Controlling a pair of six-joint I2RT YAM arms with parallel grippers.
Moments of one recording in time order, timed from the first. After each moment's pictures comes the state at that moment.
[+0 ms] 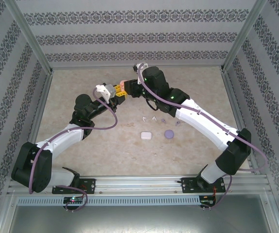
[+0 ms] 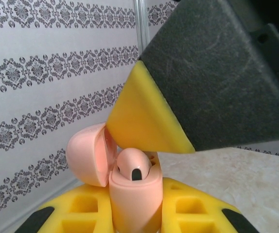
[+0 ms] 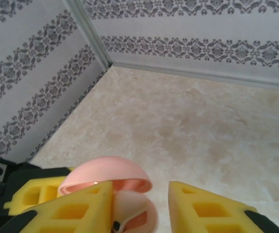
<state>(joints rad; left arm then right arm) -0.36 1.33 0.72 0.77 0.53 0.05 0.75 1.56 1.54 -0.38 0.02 0.39</state>
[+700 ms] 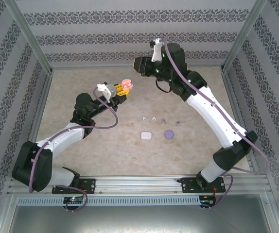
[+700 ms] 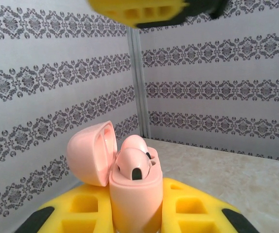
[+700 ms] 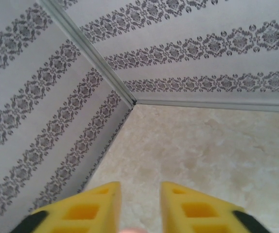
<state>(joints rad) -0.37 1.34 0.74 0.78 0.56 0.05 0.58 1.64 1.88 -0.54 -0.19 0.53</state>
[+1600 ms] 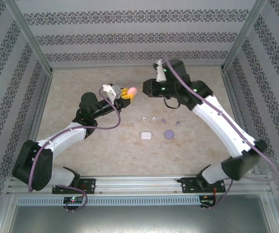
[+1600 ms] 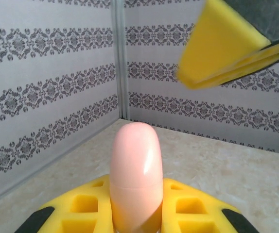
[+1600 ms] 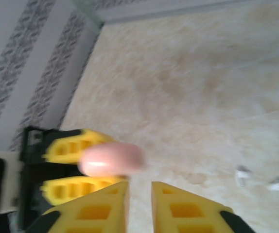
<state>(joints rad) -0.41 1.35 0.76 0.66 0.56 0.00 0.58 1.43 1.61 -0.78 -0.17 0.58</state>
